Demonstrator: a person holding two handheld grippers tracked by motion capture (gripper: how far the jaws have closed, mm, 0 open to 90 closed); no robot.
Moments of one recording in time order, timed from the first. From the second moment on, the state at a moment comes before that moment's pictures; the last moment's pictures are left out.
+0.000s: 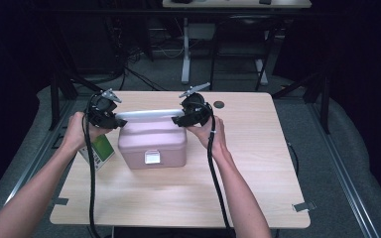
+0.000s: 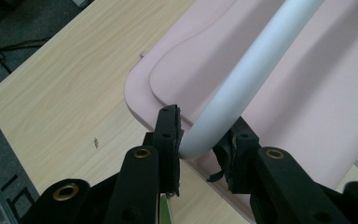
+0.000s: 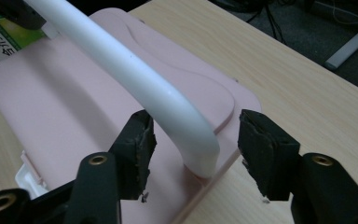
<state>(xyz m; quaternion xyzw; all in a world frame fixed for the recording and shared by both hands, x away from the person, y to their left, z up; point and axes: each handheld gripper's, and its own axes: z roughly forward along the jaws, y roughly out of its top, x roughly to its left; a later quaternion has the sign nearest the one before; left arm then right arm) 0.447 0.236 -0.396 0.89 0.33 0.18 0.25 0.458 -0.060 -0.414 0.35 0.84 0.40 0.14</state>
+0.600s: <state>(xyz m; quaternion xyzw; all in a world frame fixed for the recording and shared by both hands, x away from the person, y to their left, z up) 0.442 0.221 -0.398 0.89 0.34 0.18 0.27 0.445 -0.070 -0.414 0.33 0.84 0.40 0.17</state>
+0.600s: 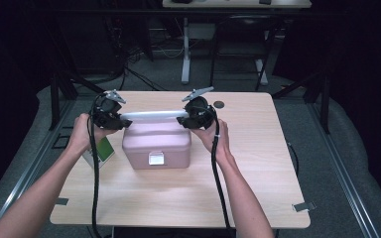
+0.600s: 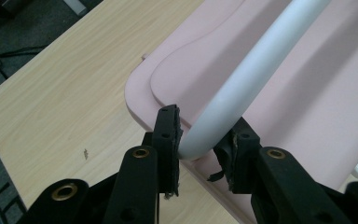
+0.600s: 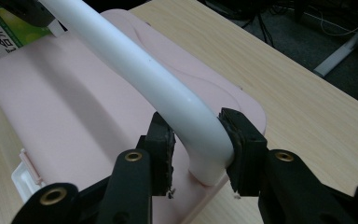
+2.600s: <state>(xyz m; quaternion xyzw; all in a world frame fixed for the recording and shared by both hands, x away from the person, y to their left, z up) 0.412 0.135 -0.403 0.89 0.31 0.16 0.31 0.392 -0.160 -0.417 0.37 0.81 0.40 0.19</state>
